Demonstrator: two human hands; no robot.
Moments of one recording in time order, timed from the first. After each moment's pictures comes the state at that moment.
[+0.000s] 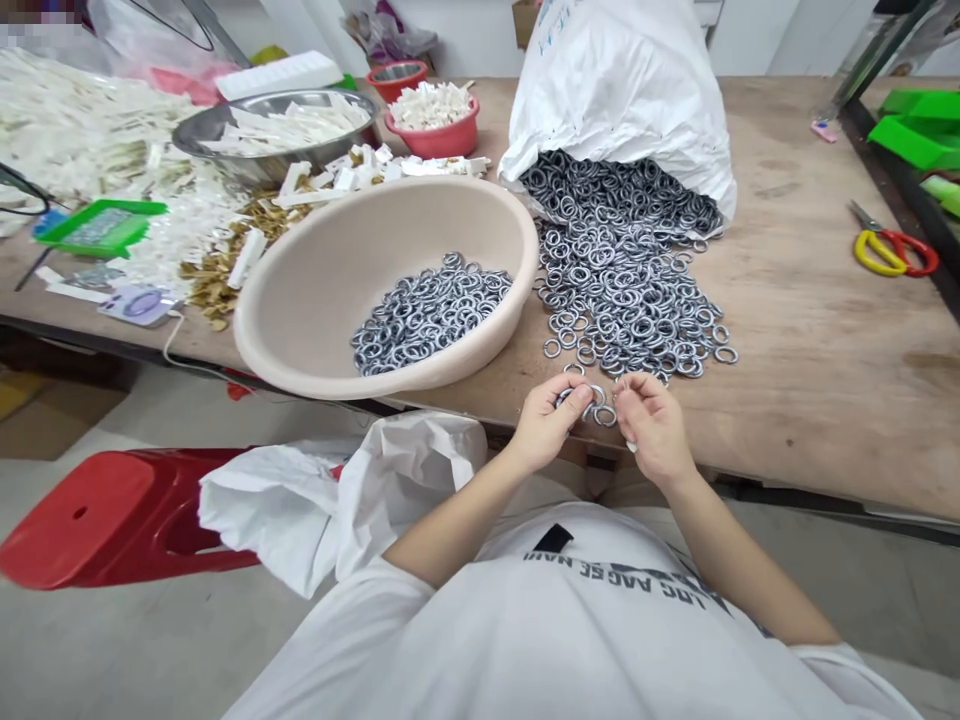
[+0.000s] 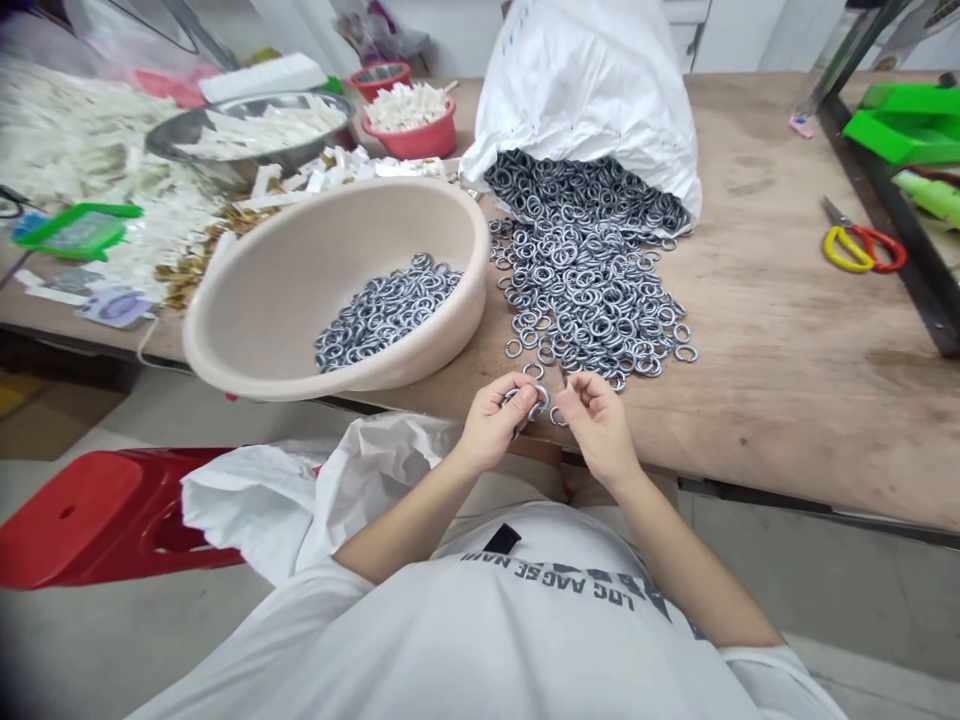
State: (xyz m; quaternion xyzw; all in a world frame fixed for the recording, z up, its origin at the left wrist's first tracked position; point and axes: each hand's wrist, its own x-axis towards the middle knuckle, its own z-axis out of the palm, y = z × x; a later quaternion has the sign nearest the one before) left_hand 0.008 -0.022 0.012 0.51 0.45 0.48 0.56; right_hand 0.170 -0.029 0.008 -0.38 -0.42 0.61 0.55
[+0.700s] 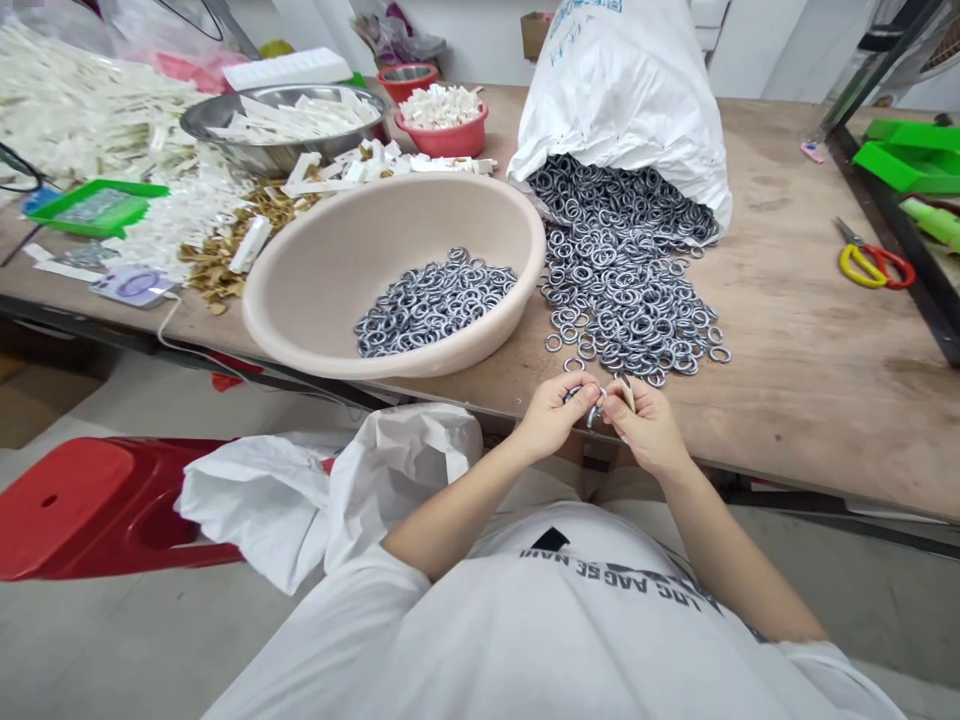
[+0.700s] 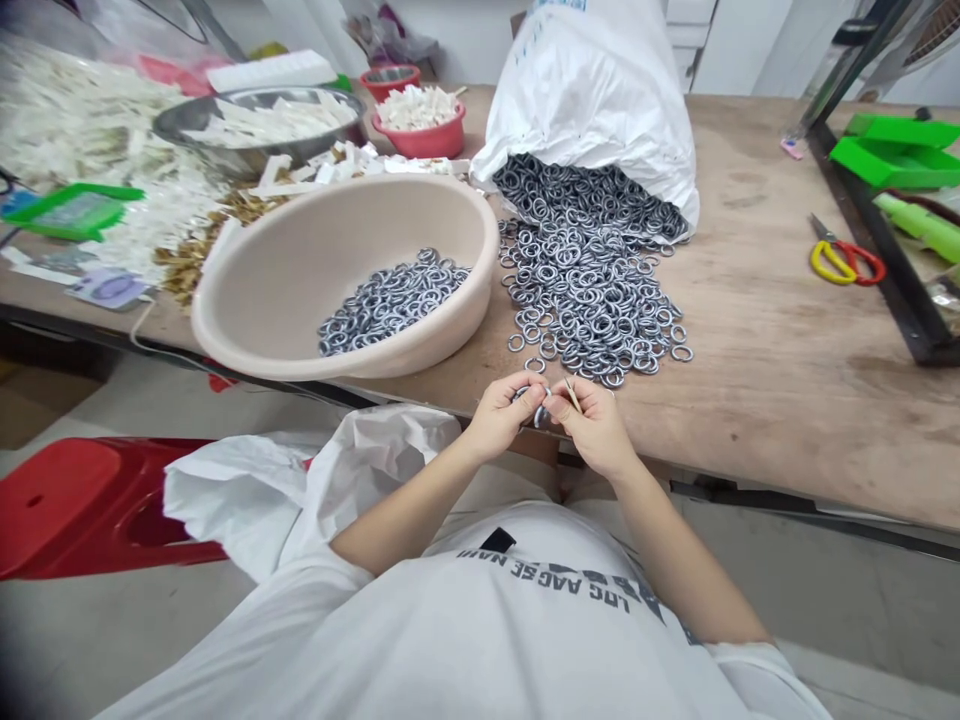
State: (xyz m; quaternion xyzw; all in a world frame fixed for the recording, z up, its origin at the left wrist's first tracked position) left_hand 0.008 -0.024 0.018 0.60 0.42 0.44 0.52; right_hand 0.173 -0.030 0.008 -0.38 -0.52 0.61 0.47
